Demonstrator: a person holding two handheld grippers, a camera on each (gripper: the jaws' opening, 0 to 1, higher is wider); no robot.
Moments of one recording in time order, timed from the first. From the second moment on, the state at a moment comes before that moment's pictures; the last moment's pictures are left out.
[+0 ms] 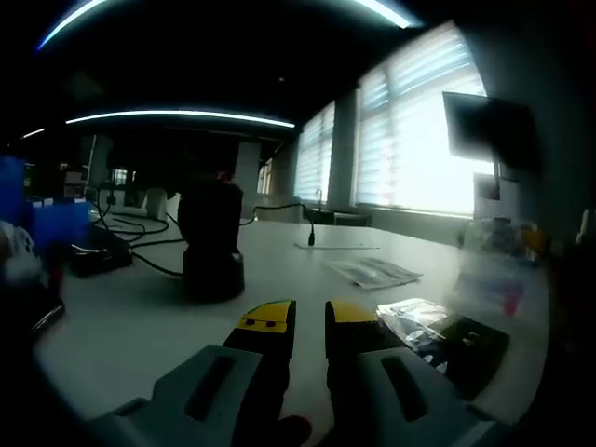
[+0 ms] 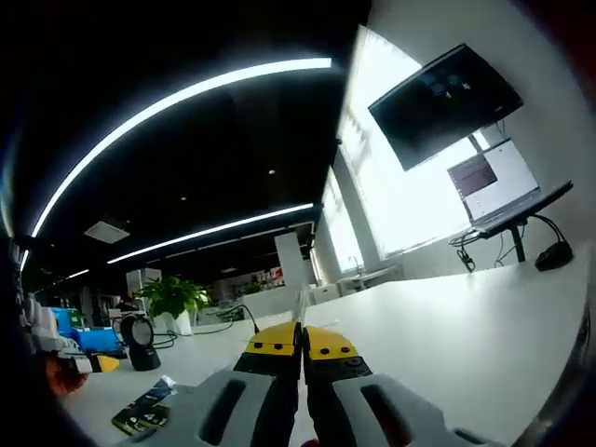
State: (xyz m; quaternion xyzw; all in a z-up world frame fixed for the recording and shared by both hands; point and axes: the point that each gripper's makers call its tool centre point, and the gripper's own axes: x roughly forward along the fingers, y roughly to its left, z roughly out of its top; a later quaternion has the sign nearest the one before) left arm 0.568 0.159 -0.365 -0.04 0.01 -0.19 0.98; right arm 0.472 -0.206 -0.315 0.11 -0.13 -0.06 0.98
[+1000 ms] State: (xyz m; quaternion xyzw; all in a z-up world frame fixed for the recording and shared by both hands) left arm 0.568 0.165 -0.363 -0.05 0.00 -0.17 0.98; right arm 0.473 -0.229 -0.361 0.06 -0.05 -0.15 0.99
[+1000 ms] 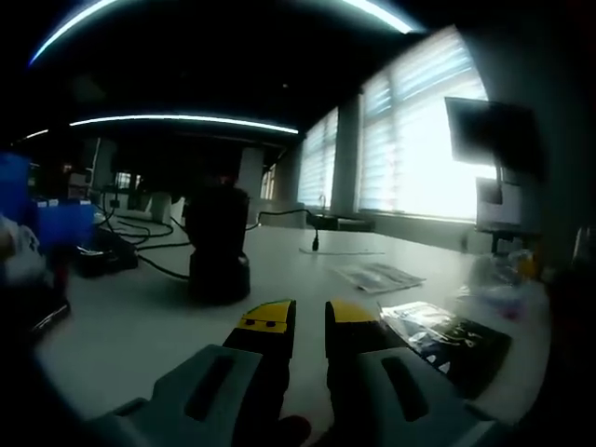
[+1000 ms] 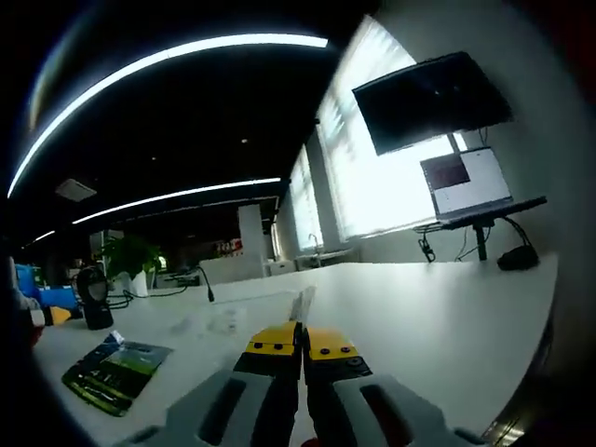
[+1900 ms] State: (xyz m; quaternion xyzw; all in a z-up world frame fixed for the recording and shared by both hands) left arm 0.564 0.152 -0.367 -0.01 0.01 -0.20 0.98; right arm 0.477 -0.223 -0.385 -0.03 0.04 -0.15 0.99
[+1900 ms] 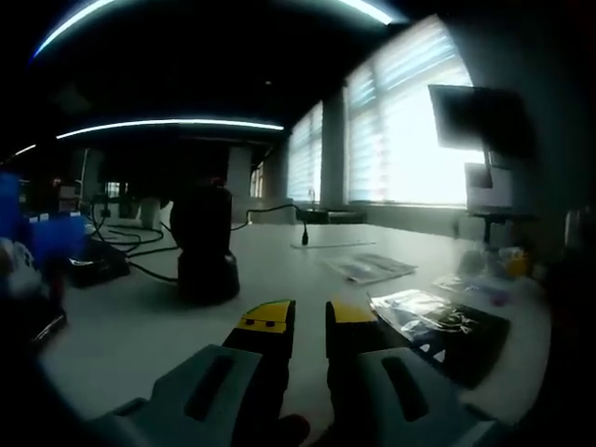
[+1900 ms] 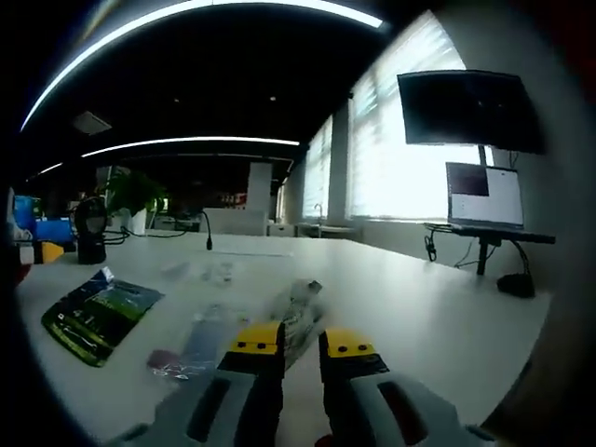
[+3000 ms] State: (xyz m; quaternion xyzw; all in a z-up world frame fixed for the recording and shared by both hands) left arm 0.566 0.153 -0.369 0.02 0.00 -0.19 0.98; right arm 0.483 -0.263 -0.351 -0.05 0.02 -0.07 1.00
